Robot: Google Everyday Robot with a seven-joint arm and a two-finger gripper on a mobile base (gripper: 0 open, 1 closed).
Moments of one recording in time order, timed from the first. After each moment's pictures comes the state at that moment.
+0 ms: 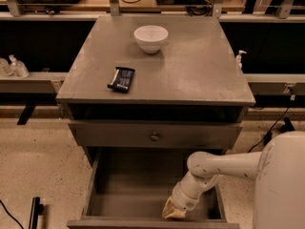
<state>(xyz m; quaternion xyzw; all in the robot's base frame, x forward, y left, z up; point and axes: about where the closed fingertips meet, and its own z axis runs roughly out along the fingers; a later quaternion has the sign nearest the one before) 0.380 -0.068 0.388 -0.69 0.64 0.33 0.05</state>
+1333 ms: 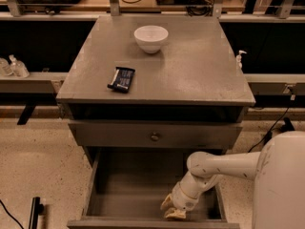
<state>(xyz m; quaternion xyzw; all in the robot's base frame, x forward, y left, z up) 0.380 -0.068 0.387 -0.69 0.64 0.33 0.05</state>
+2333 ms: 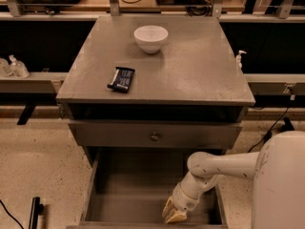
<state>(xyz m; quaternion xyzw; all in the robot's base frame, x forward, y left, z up) 0.385 -0.070 0.387 -0.69 0.64 0.33 0.05</state>
